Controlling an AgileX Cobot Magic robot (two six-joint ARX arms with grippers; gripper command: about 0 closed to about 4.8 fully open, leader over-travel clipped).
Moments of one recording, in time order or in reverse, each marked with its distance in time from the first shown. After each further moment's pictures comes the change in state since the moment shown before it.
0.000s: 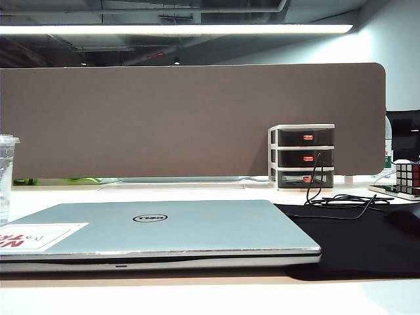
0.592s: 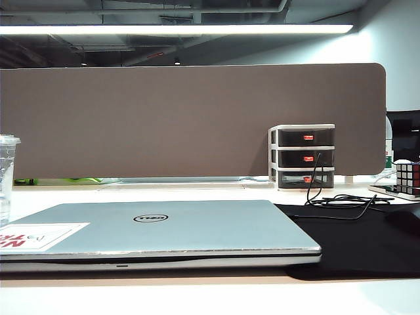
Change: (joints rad) left arm 0.000 0.000 0.000 -0.054 0.135 -0.050; right arm 0.000 0.000 0.000 0.008 0.001 -0.017
